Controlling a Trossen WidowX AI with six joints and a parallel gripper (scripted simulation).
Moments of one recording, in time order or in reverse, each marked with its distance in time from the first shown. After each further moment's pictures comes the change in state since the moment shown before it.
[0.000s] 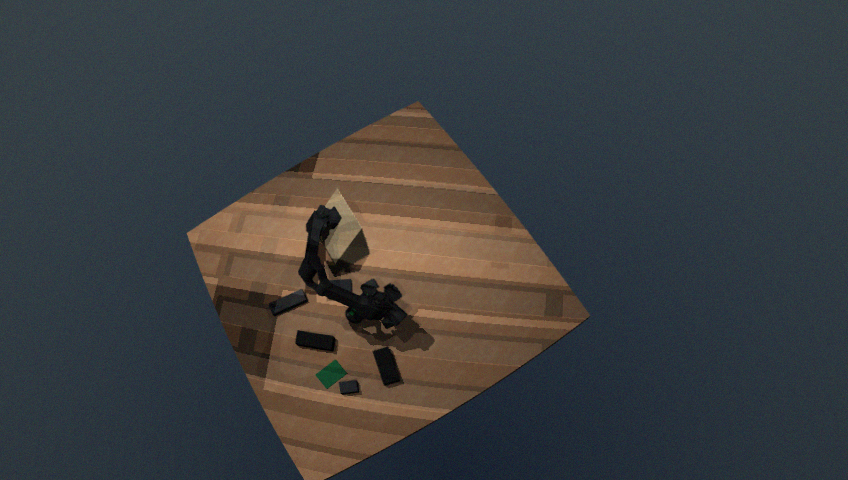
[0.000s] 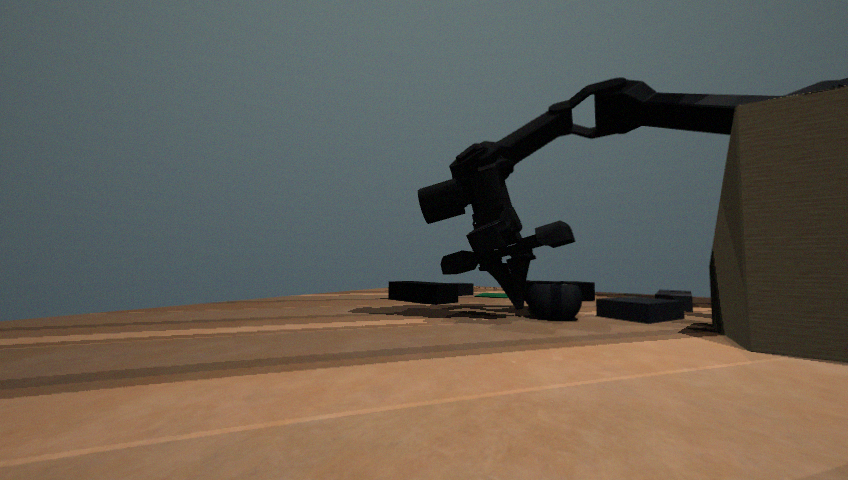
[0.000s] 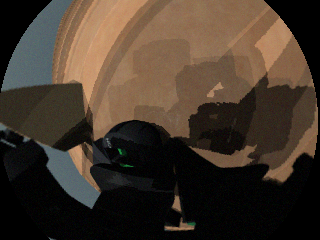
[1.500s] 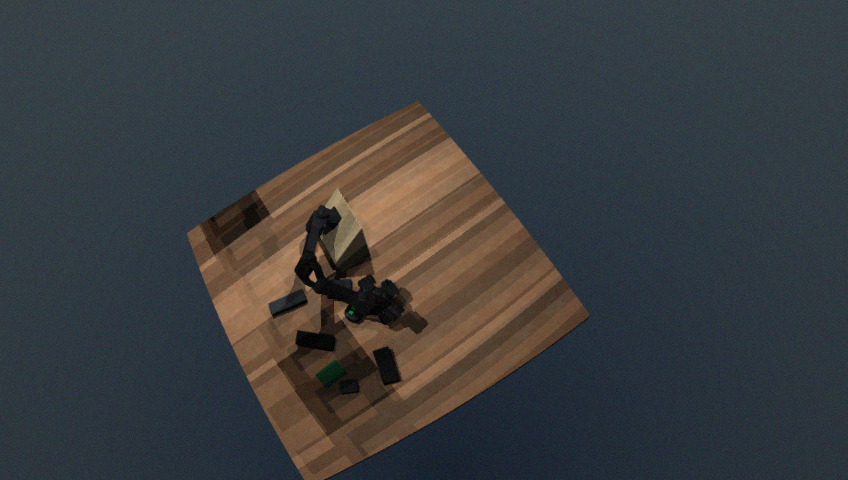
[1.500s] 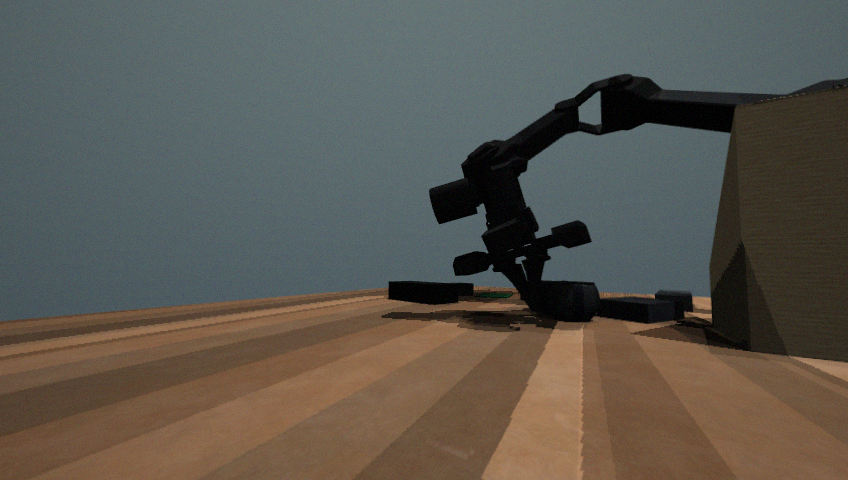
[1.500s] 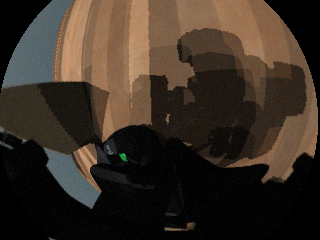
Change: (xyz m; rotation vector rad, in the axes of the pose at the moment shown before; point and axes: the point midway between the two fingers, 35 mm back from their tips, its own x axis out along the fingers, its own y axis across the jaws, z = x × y) arm 0.007 0.020 0.000 -0.005 0.003 0.005
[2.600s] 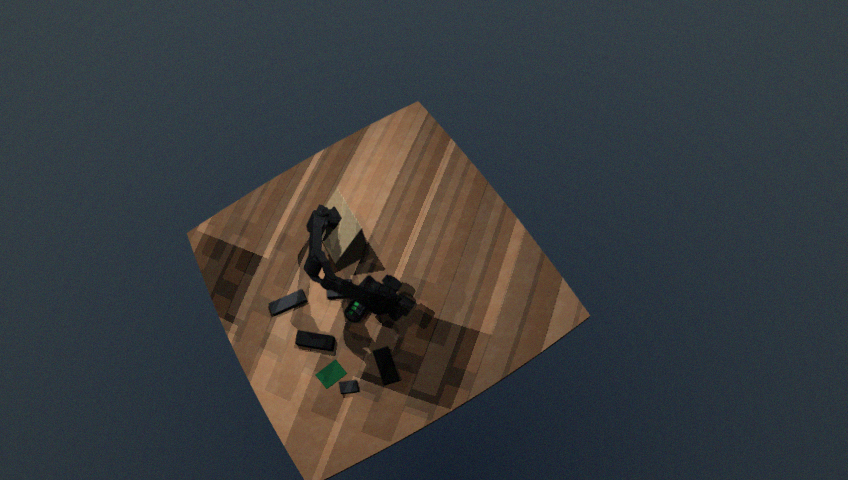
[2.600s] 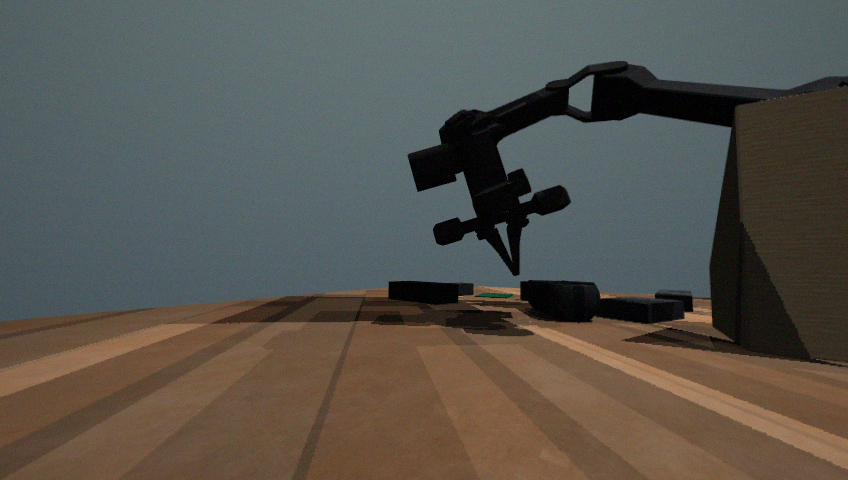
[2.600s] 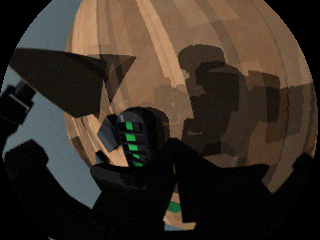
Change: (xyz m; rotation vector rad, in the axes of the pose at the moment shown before) arm -0.055 -0.011 0.009 -0.287 0.078 0.015
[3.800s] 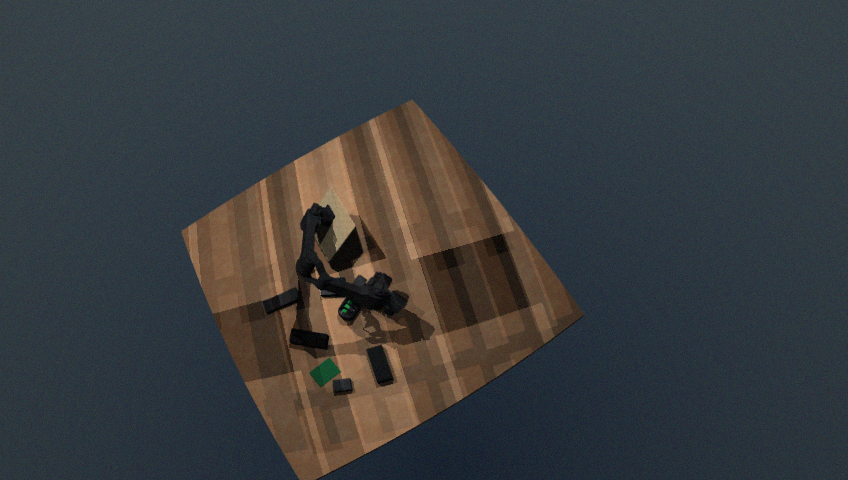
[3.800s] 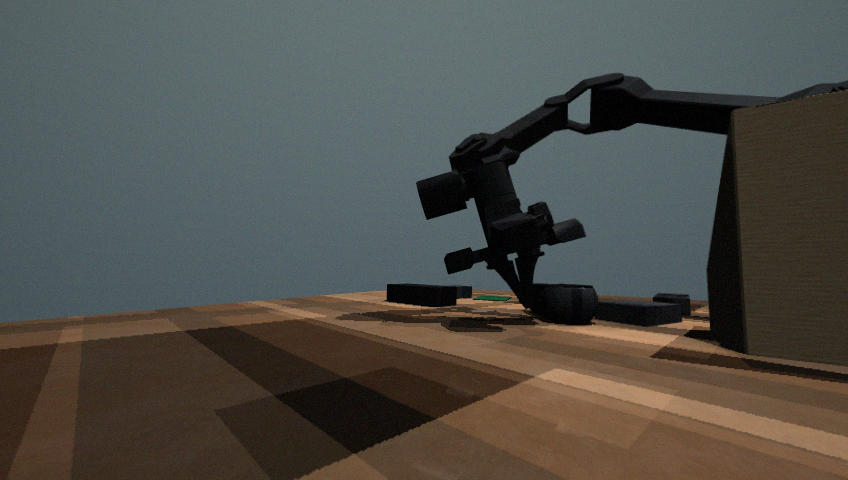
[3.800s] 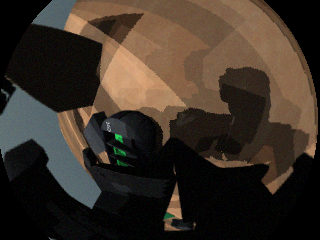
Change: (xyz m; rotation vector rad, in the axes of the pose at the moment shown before) arm 0.044 0.006 0.007 -0.139 0.046 -0.006
